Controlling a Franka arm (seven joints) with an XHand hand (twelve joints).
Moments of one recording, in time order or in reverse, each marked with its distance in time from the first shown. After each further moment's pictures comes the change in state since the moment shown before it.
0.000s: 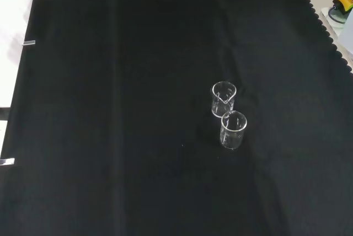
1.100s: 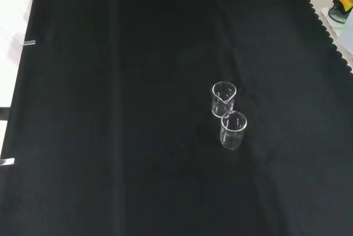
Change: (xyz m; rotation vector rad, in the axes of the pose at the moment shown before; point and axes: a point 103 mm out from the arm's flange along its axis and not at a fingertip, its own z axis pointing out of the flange) arm -0.003 0.012 0.008 0.012 -0.010 0.004
